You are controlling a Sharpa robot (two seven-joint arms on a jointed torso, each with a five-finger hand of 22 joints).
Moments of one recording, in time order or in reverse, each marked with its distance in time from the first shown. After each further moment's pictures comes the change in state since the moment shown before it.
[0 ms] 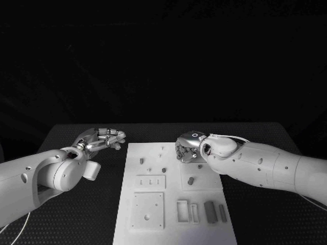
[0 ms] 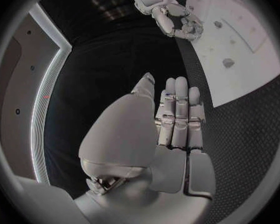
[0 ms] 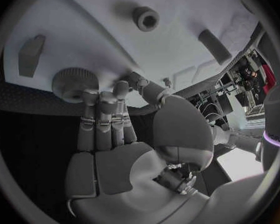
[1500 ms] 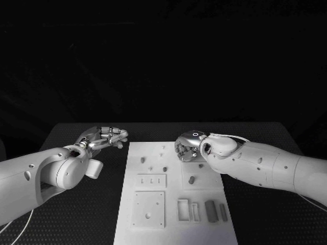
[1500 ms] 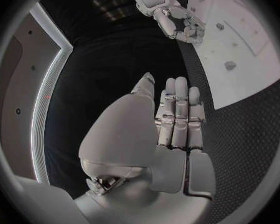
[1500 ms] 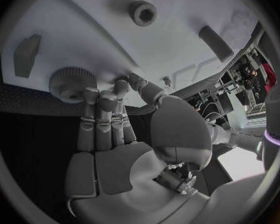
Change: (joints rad) left arm 0.000 -0.001 0.000 0.007 0.000 0.000 0.001; left_hand 0.000 0.000 -0.005 0.000 0.004 0.000 0.000 0.000 -0.002 0.000 0.000 0.004 -0.001 0.000 0.000 0.000 0.000 0.007 0.004 0.004 0.000 0.003; right arm -0.003 0.017 0.000 -0.019 0.015 -0.001 0.004; right_hand 0.009 -0.023 -0.119 -0.006 0.035 -0.138 0.036 -0.068 -0.024 -0.015 0.025 -0.034 -0.018 0.003 0.011 -0.056 0.000 0.008 0.004 0.003 -0.054 -0.001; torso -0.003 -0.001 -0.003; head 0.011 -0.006
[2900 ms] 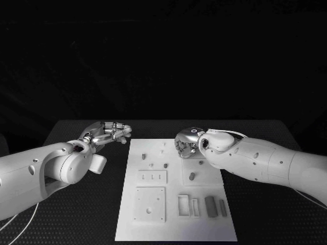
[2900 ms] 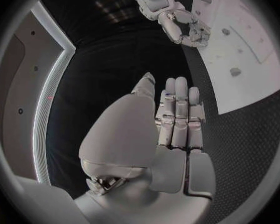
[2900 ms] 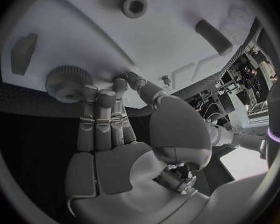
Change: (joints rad) left arm 0.000 0.008 0.000 0.011 -0.001 0.000 0.005; left_hand 0.004 0.004 0.000 0.000 0.000 0.000 0.000 0.004 -0.002 0.000 0.000 0.008 -0.002 0.000 0.000 0.000 0.000 0.006 -0.004 0.003 -0.004 0.003; right arm -0.002 0.040 -0.002 -0.044 0.015 0.039 0.000; right_hand 0.011 0.020 -0.018 -0.004 0.000 0.027 -0.008 0.040 0.010 0.004 0.003 -0.041 -0.044 0.000 0.007 -0.053 -0.010 -0.008 0.007 0.014 -0.062 0.001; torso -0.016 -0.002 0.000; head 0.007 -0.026
